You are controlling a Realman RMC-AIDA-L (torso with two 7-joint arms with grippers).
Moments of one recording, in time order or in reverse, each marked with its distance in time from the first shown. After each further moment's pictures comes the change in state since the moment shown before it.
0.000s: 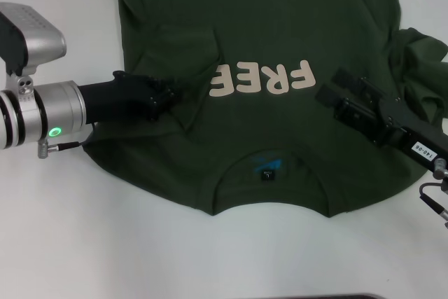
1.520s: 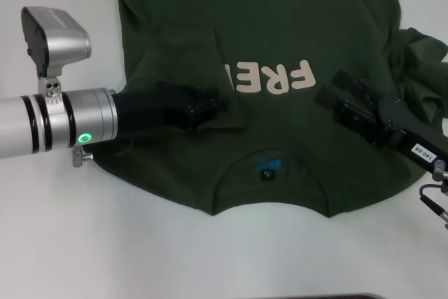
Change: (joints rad) left arm -0.058 -0.009 0.002 -0.099 -0.043 0.123 -0.035; right arm -0.003 0.000 -0.003 0.001 0.000 0.003 -0.010
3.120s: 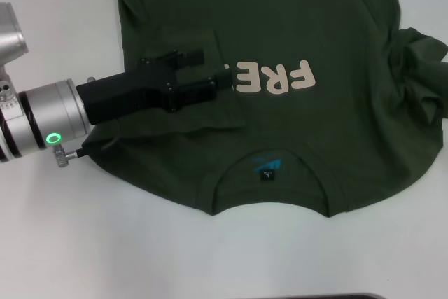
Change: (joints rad) left arm 0.077 0.005 -0.099 0.034 -0.131 0.232 0.063; right arm -0.280 -0.053 0.223 -0.463 0.085 0.075 0.425
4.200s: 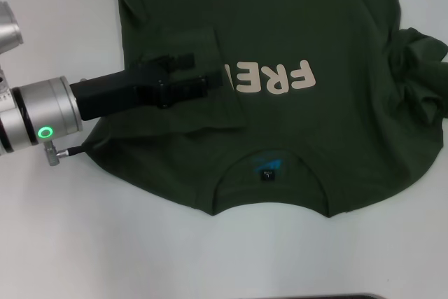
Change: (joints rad) left arm -0.008 0.027 0.021 -0.005 0.010 -0.032 -0.097; right arm 0.298 -0.082 -0.198 -0.099 -0.305 0.174 0.366
